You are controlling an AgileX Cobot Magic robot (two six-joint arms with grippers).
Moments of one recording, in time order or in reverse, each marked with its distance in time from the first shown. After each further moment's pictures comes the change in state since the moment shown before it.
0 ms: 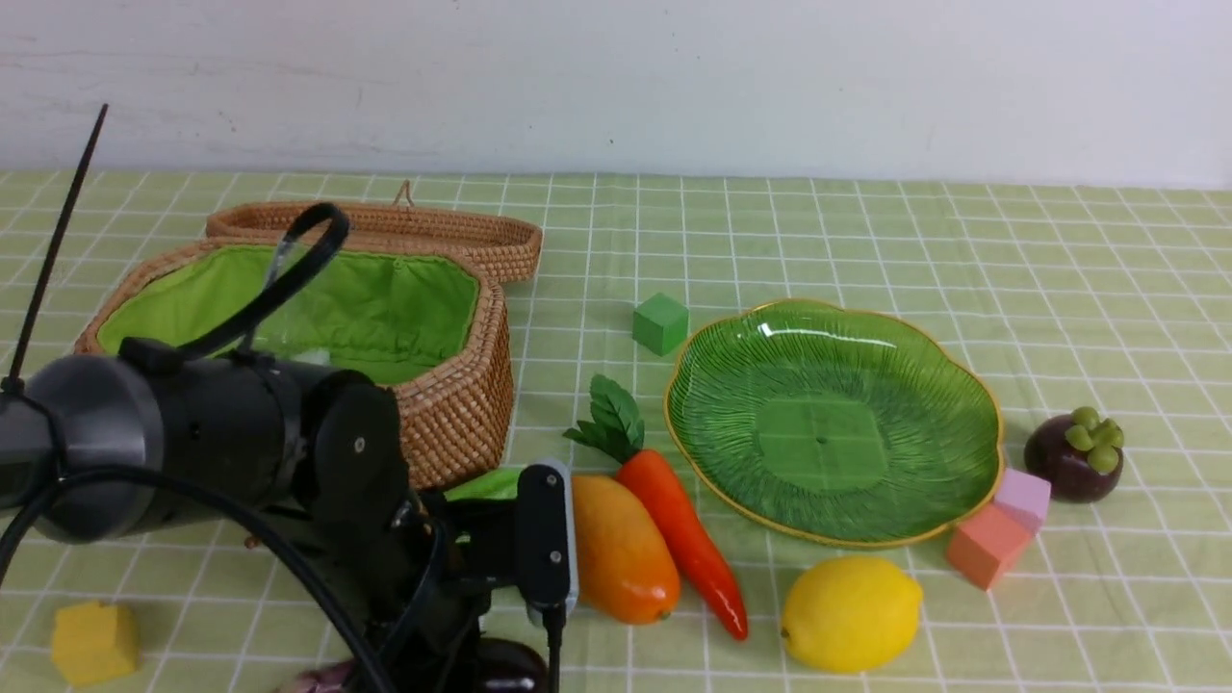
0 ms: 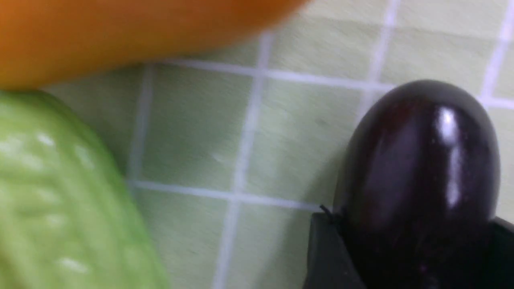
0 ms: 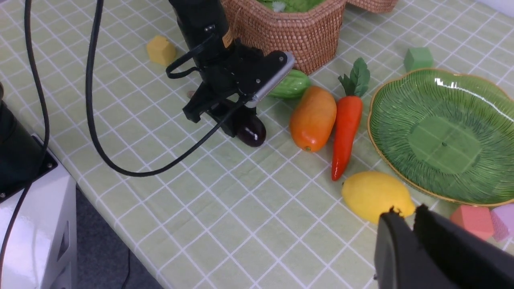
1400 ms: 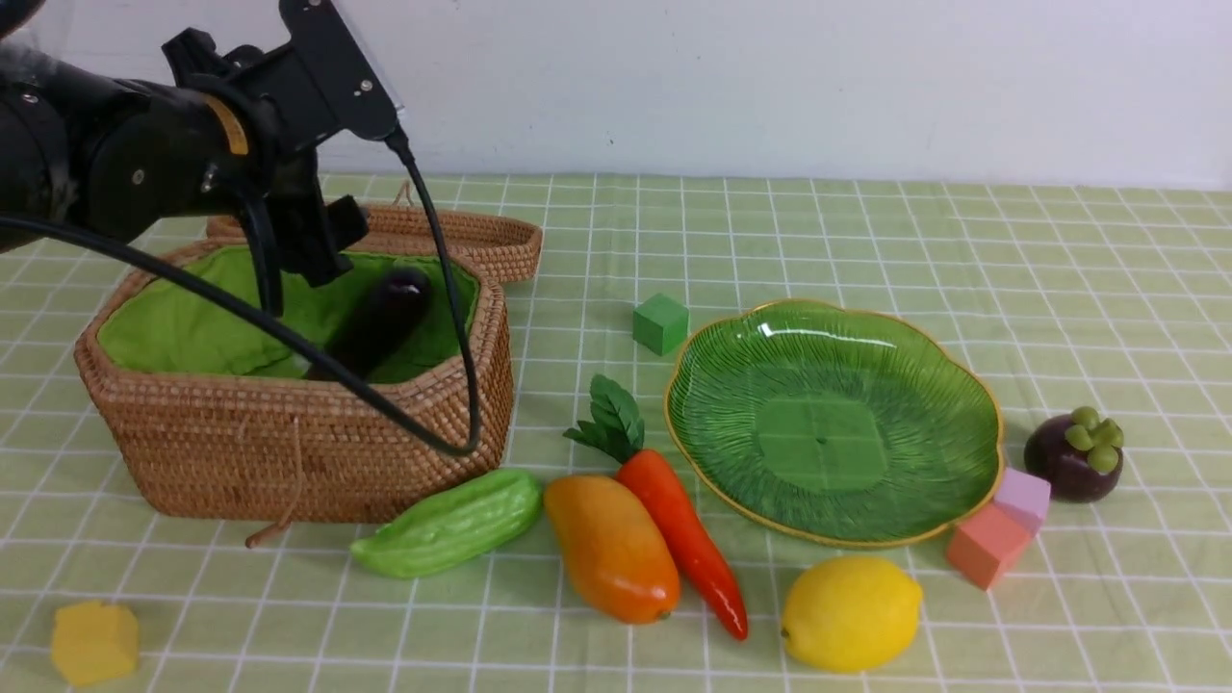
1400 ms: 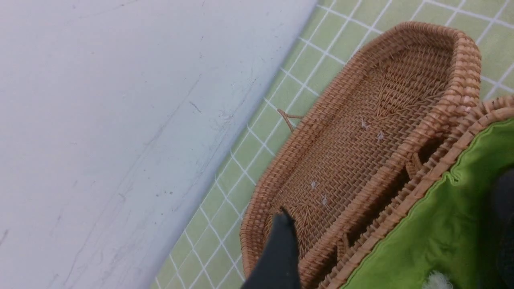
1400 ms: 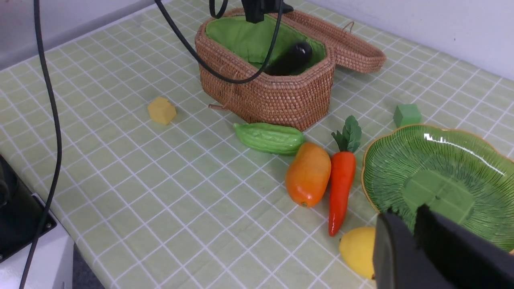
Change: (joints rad) right arm 0.000 0.000 0.001 0.038 -0.127 0.000; left arm 0.303 -0.068 -0.334 0.486 -0.470 -0.476
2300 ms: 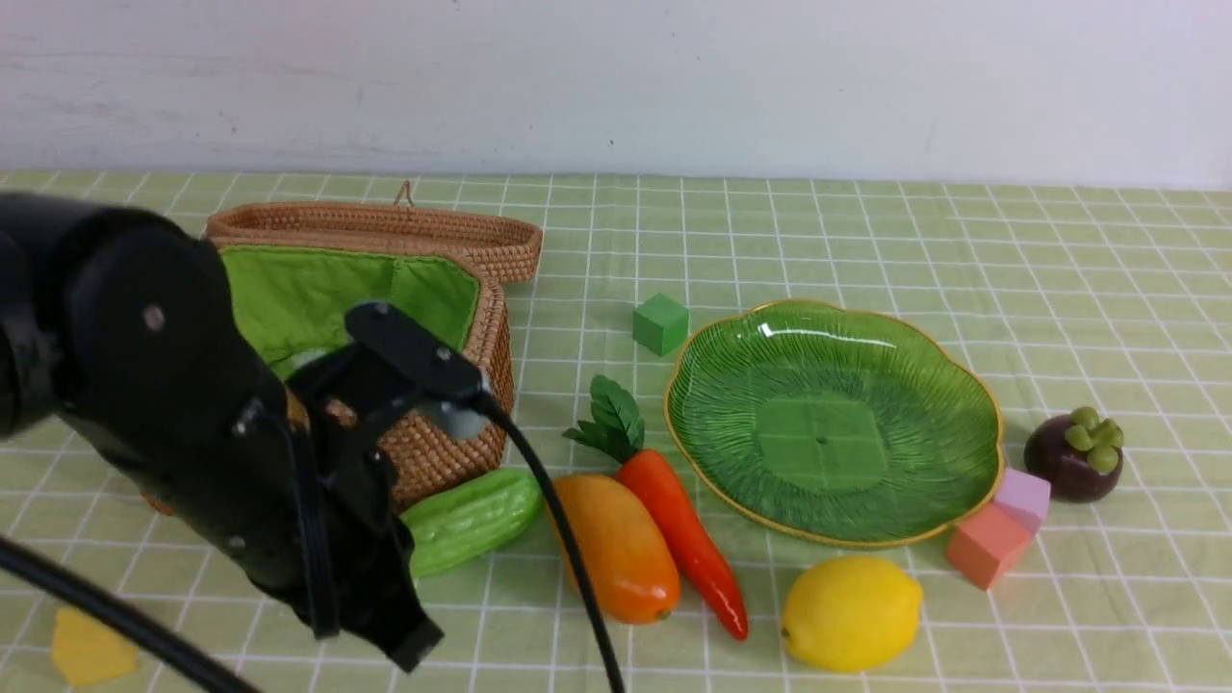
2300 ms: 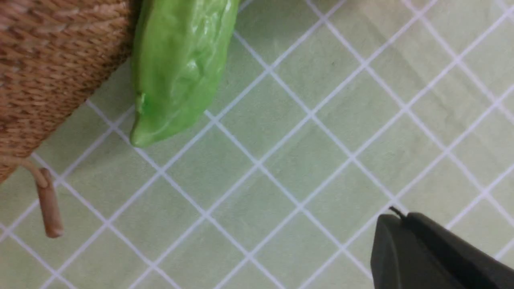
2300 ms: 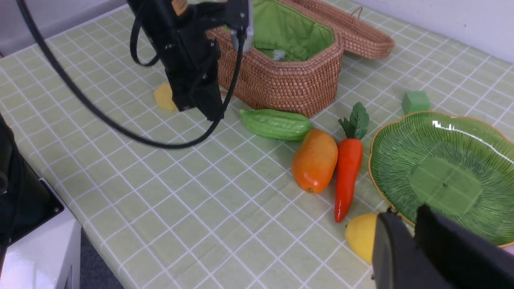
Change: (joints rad) right arm 0.000 0.000 0.000 0.003 0.036 -0.001; left arm -0.280 -0.220 0.285 -0.381 0.674 -0.277
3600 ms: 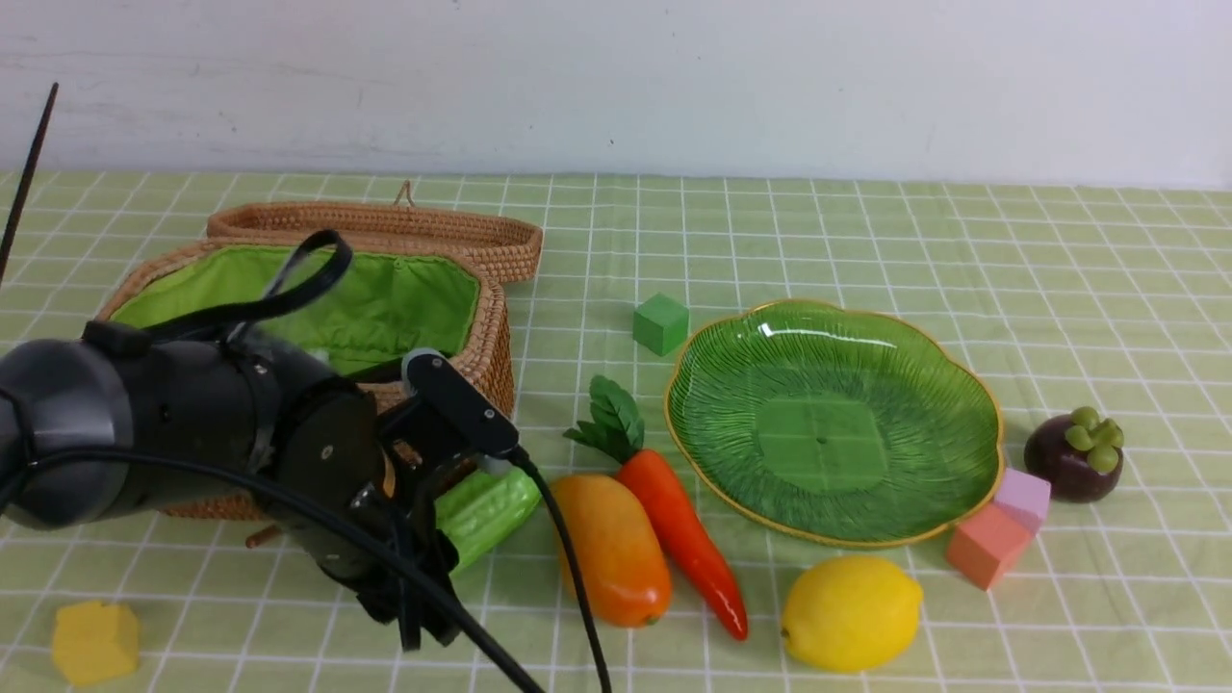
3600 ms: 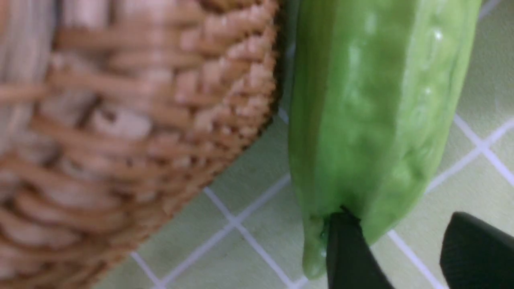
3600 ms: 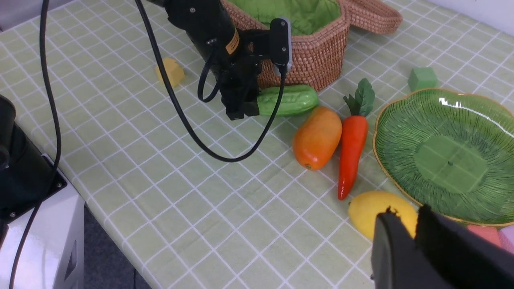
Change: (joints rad) right arm 0.000 0.000 0.000 -0.011 0.053 -0.001; left arm 0.012 0.281 0.045 0.243 -0.364 -0.135
